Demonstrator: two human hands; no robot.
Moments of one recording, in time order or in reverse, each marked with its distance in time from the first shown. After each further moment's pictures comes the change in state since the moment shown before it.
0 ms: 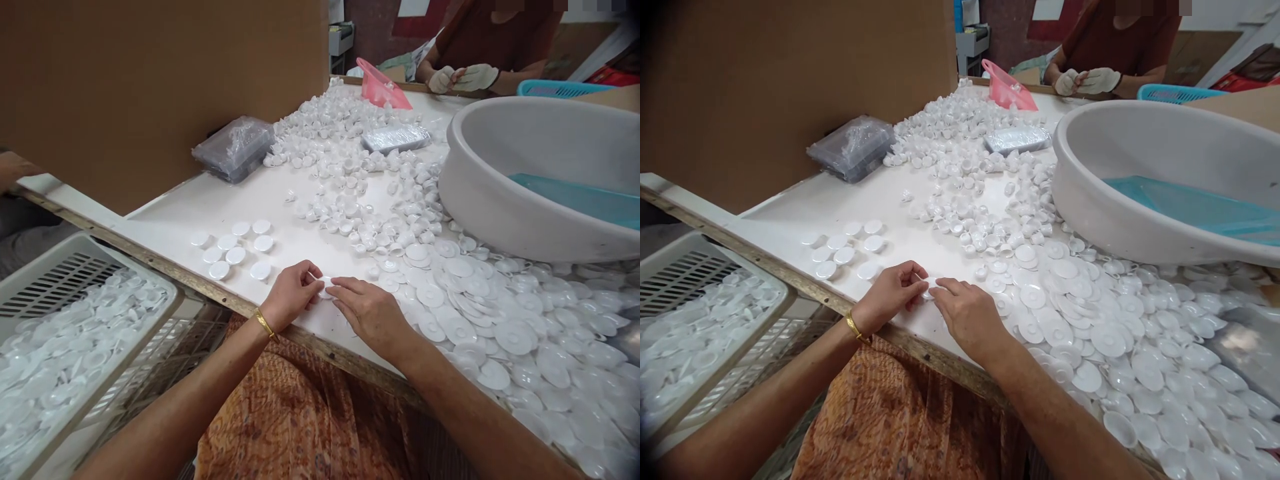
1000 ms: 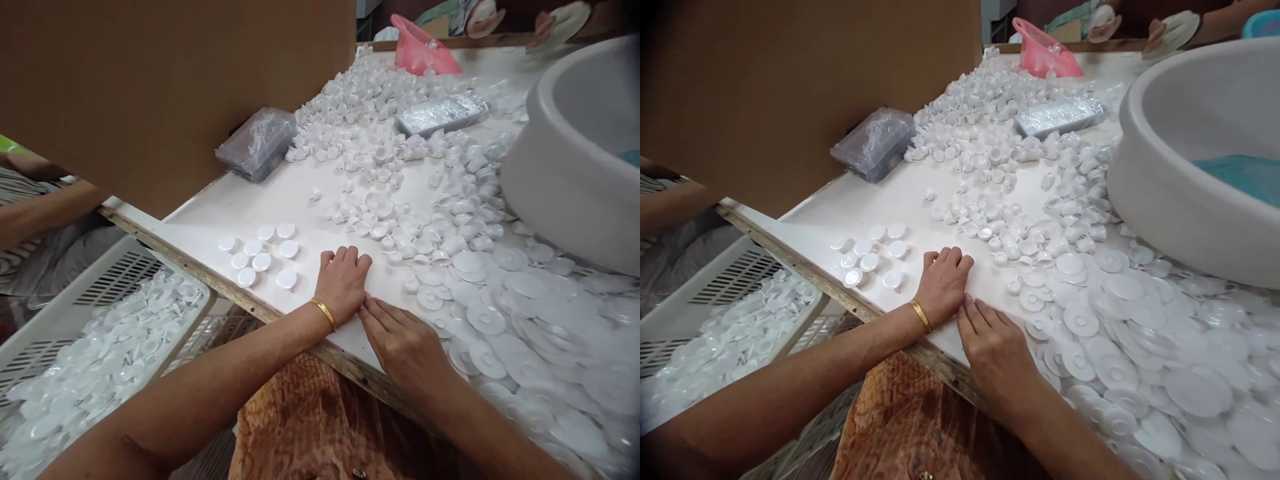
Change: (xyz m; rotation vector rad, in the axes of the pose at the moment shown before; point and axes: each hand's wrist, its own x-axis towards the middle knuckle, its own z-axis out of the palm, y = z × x) left_hand 0.039 0.009 0.017 1.246 0.154 0.446; right_hand -0.007 -0.014 0.014 -0.290 0.101 -0.164
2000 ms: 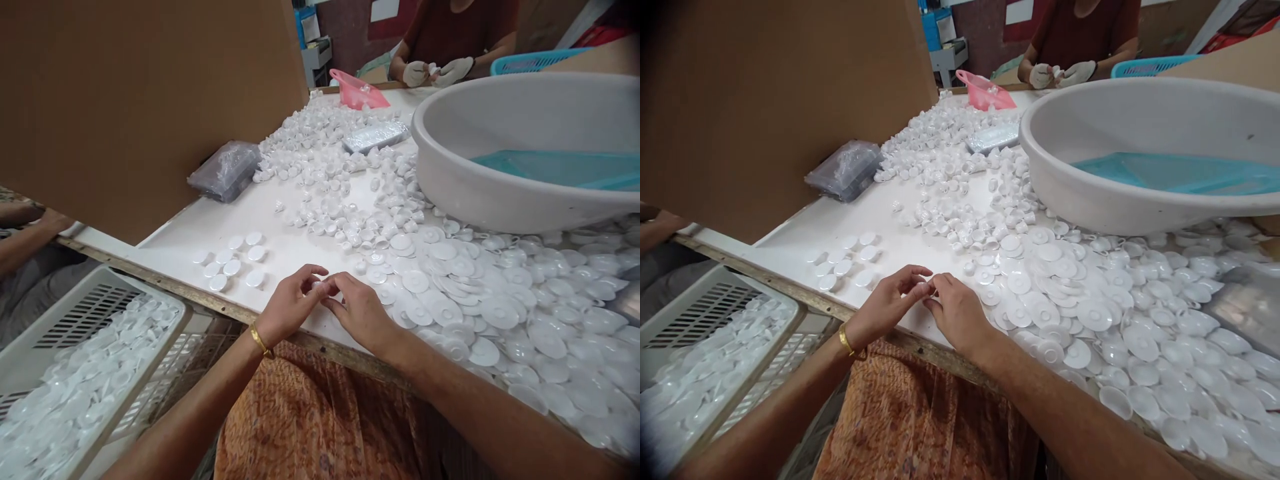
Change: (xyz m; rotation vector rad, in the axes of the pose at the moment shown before) left_hand -0.048 0.013 -0.039 -0.859 -0.104 -0.147; right_hand 0.000 0.012 -0.002 0.700 0.121 0.397
